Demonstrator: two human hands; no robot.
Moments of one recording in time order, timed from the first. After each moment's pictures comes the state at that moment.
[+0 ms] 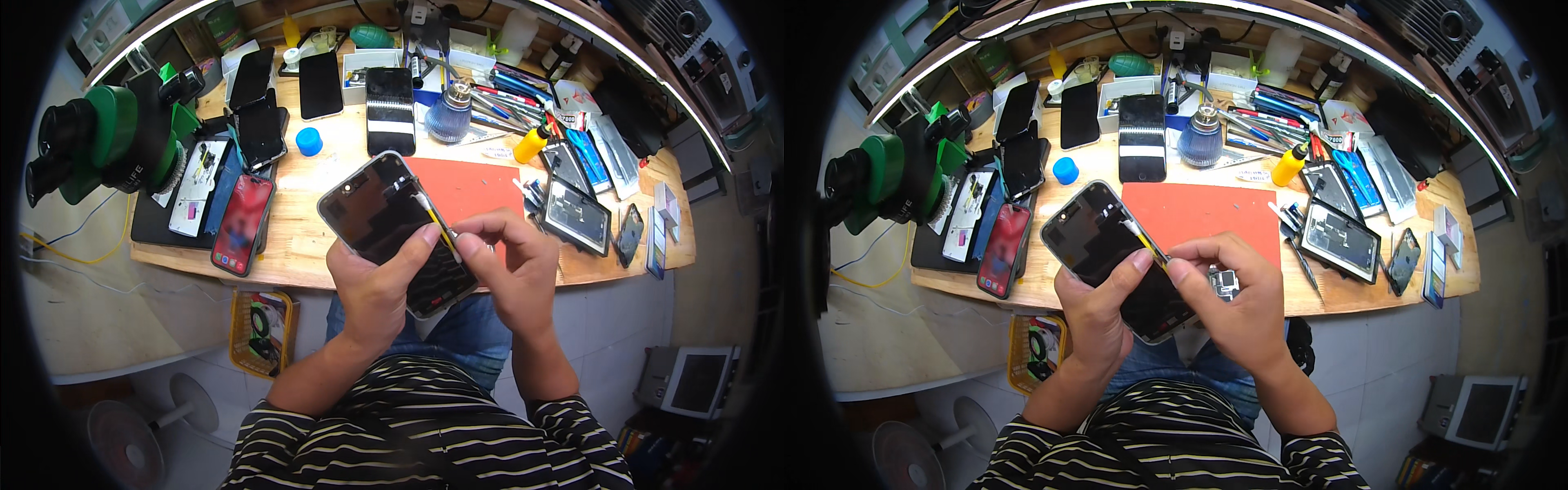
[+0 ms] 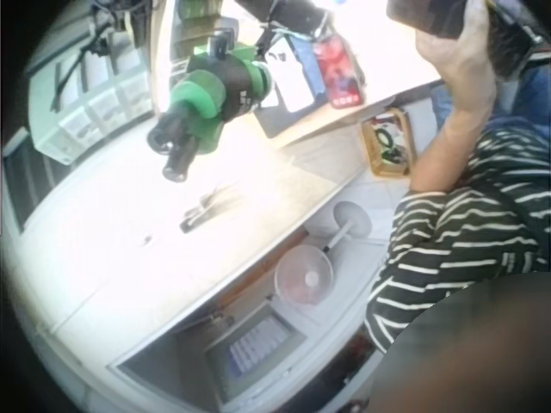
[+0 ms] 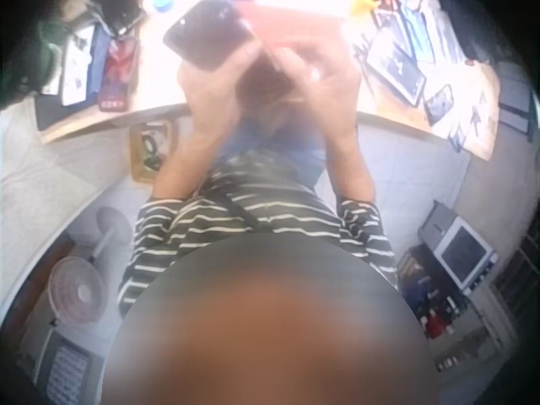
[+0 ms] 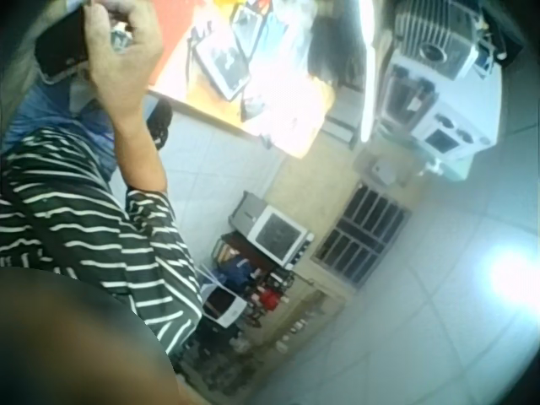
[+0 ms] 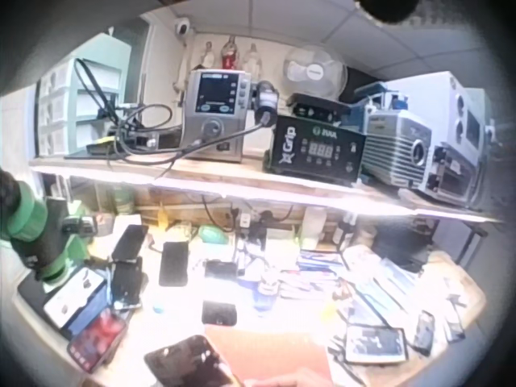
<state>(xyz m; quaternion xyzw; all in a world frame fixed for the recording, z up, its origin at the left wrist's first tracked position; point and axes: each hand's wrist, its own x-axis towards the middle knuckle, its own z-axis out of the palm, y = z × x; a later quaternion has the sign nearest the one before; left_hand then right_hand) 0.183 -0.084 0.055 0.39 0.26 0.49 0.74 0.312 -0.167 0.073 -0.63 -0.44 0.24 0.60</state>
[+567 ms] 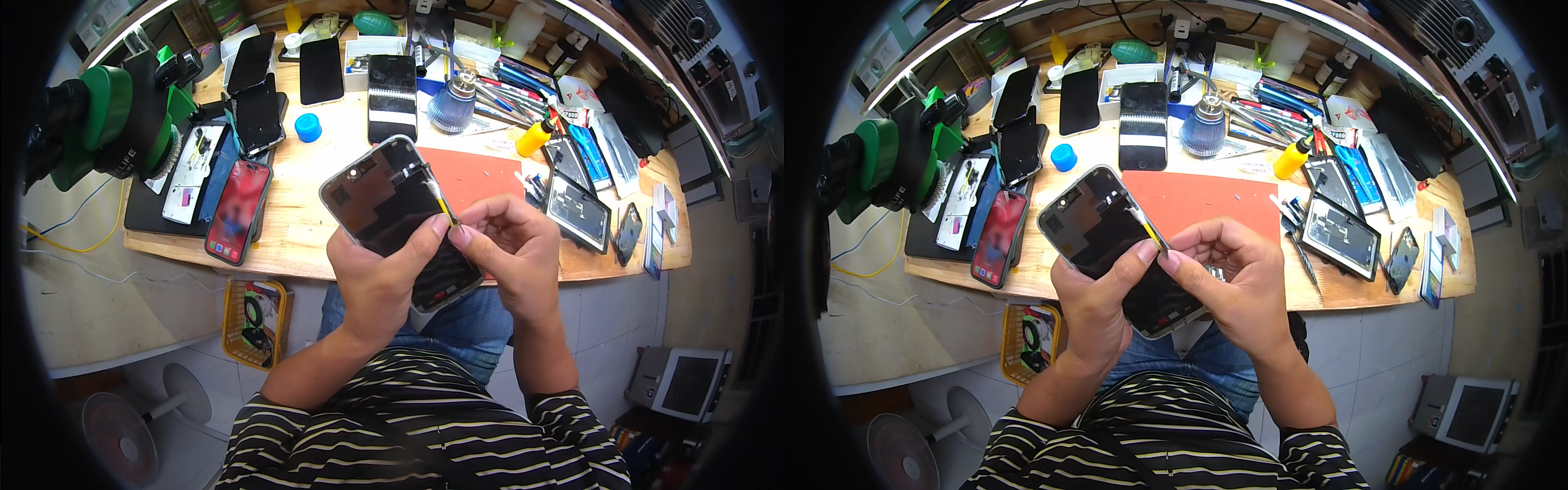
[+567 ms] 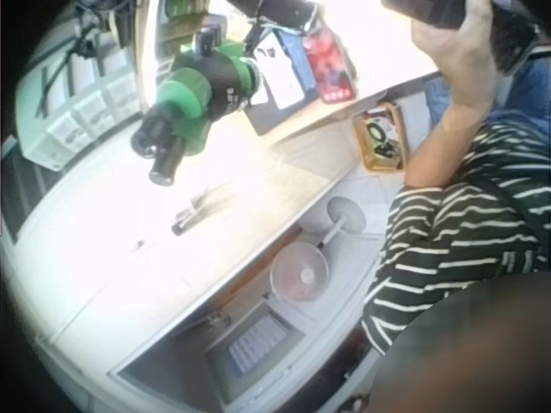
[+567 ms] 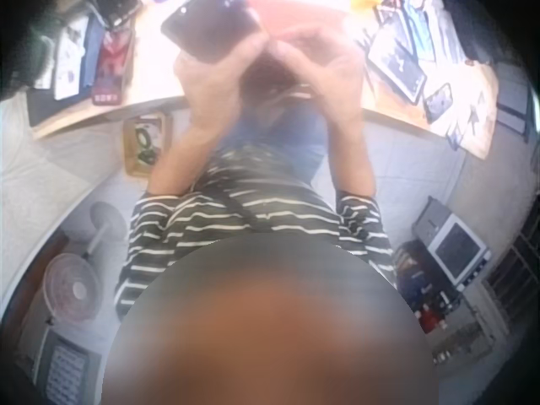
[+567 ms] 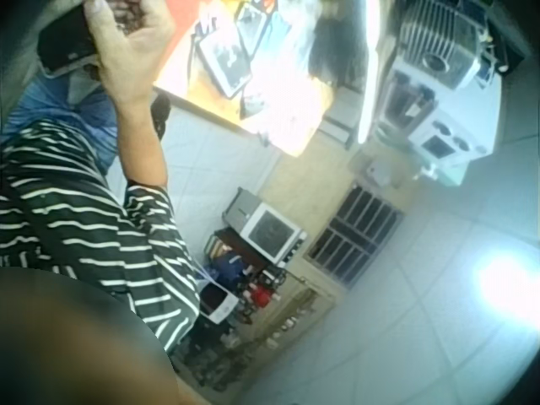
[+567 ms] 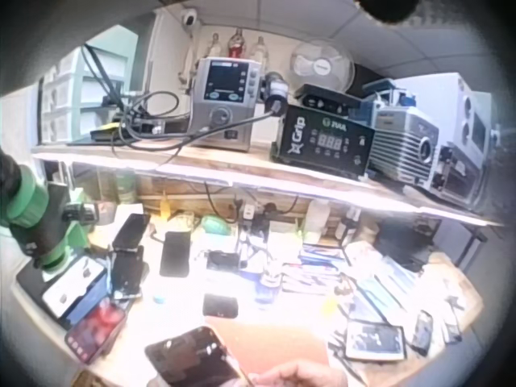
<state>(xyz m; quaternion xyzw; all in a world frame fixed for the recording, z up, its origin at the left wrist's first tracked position) 0.182 -0.084 0.056 0.41 0.26 0.48 0.73 0.316 -0.162 0.074 -0.54 -0.36 0.39 0.65</state>
